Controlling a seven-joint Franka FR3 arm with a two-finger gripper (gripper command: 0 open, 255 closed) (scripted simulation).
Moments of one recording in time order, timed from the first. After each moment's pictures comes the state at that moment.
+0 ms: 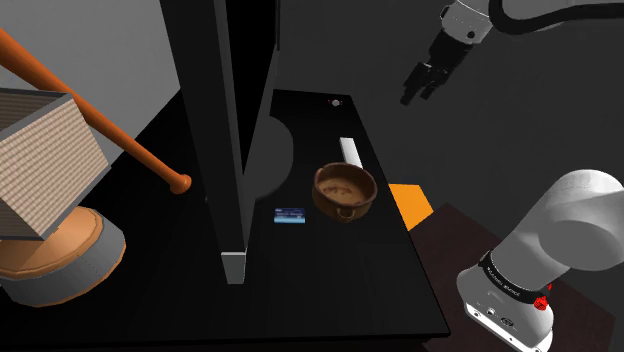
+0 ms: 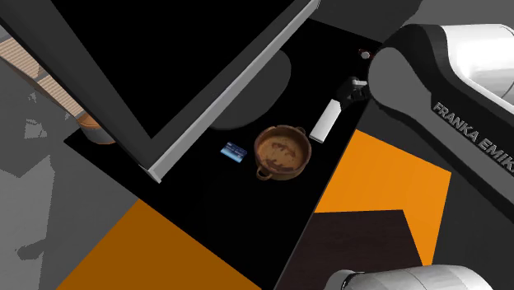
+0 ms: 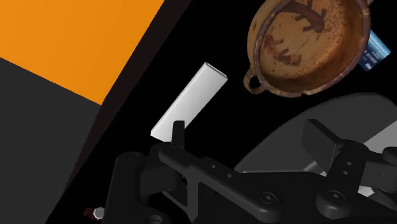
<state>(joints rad) 0.11 -0.72 -0.07 -2.48 -0.03 2.01 0.05</state>
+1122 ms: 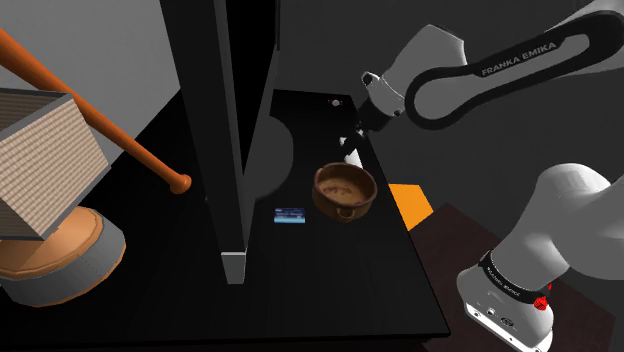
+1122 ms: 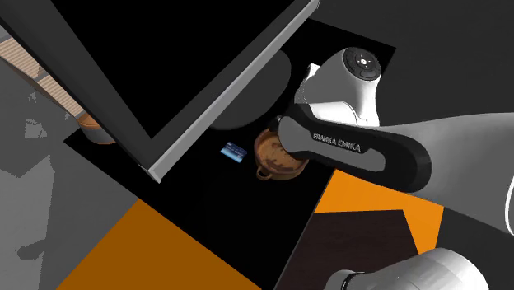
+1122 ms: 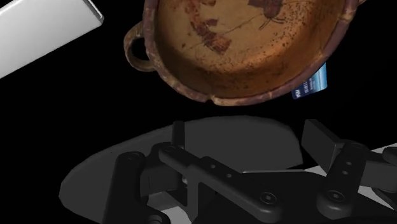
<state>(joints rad) 0.46 -0.38 -0.13 -2.67 0.19 2.70 -0.32</state>
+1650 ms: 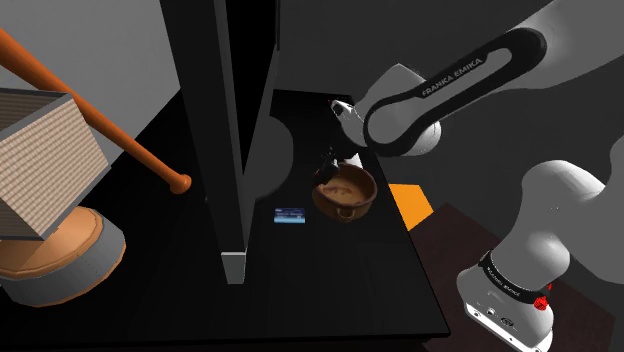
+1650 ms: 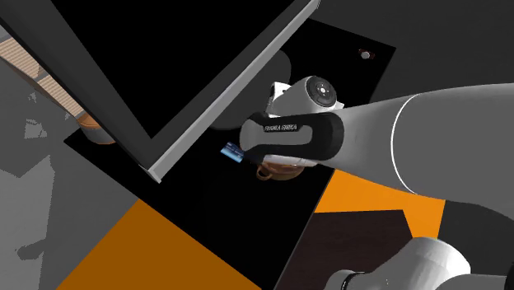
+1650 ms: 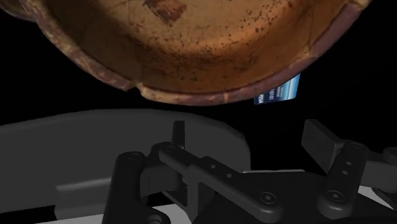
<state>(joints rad) 0.81 -0.13 -0.28 -2.62 0.59 2.95 -0.77</state>
